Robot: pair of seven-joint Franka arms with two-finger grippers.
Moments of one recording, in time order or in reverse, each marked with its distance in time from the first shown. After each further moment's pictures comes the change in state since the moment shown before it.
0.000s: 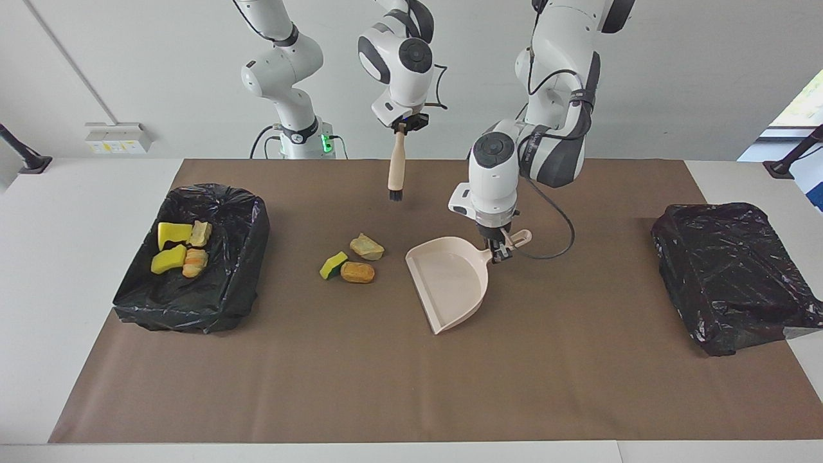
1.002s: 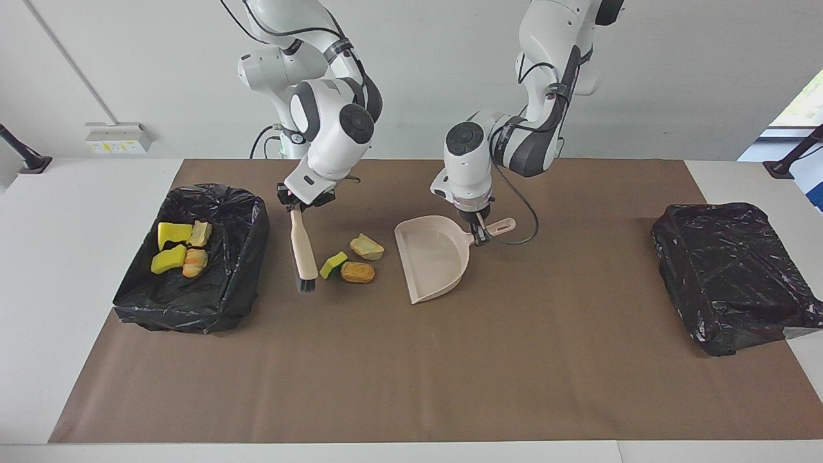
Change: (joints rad) left arm -0.047 -0.032 -0.001 -0.086 0.005 -0.014 0.000; right arm -0.387 0.395 0.001 0.229 -0.505 0.147 -0.472
